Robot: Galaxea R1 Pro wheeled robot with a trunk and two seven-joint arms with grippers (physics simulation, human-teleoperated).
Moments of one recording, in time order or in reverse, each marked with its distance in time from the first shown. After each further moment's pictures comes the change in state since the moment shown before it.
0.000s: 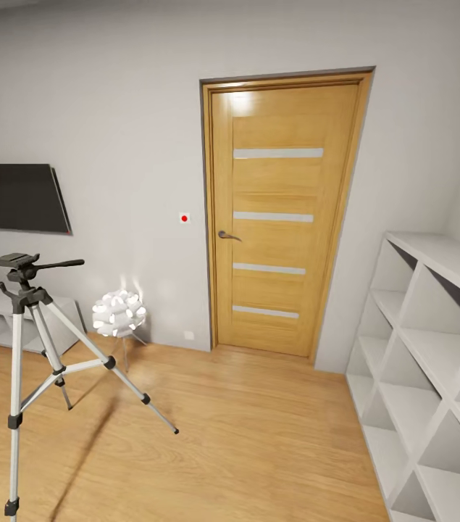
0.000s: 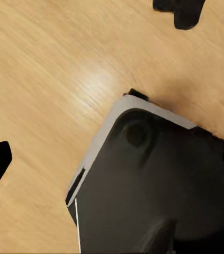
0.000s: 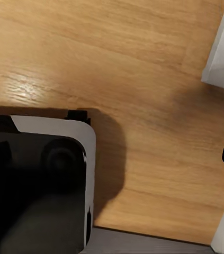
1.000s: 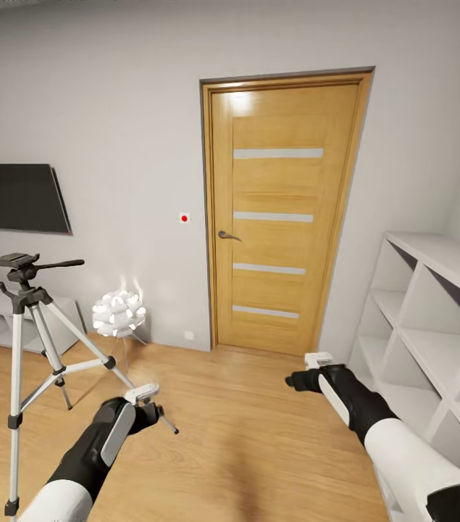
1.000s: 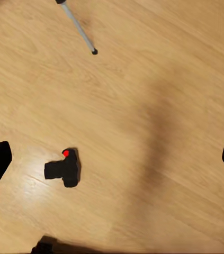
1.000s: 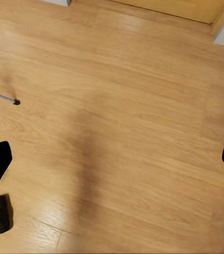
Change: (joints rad) left arm -0.521 -0.074 -0.005 -0.648 -0.033 0.787 0.257; right arm -0.527 0.037 -0.011 -0.565 -0.034 0.576 0.004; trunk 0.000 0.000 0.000
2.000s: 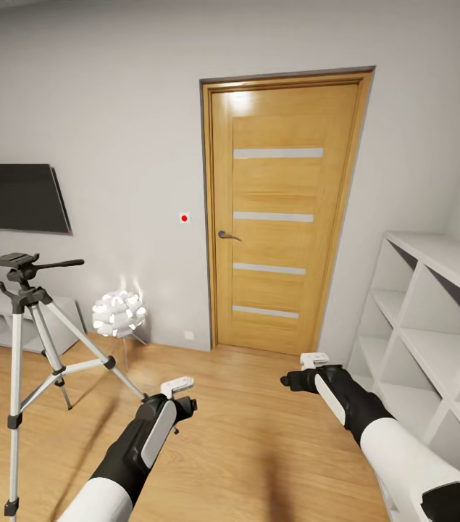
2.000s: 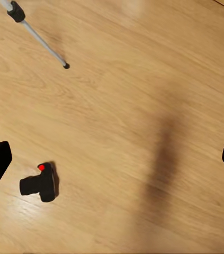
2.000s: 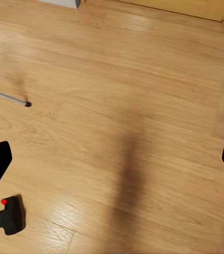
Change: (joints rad) left arm -0.007 -0.150 -0.114 -0.017 -0.002 -0.086 0.117; right arm -0.004 0.018 -0.001 0.014 -0.027 -0.011 0.001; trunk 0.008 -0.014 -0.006
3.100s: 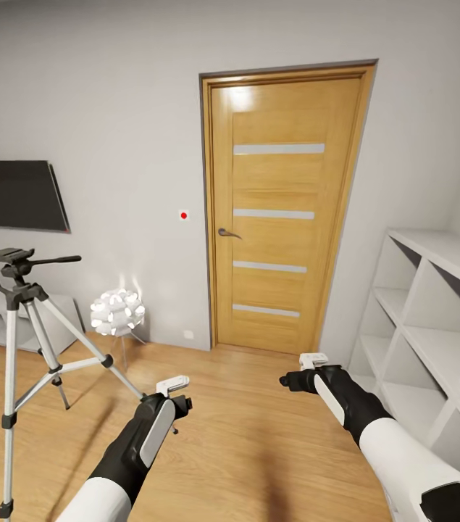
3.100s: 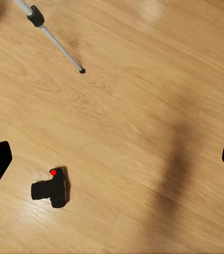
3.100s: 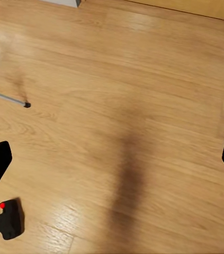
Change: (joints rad) left arm 0.001 0.005 0.000 -0.011 0.006 -0.011 0.068; right arm 0.001 0.004 0.000 0.002 -0.004 -0.001 -0.001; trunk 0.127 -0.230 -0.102
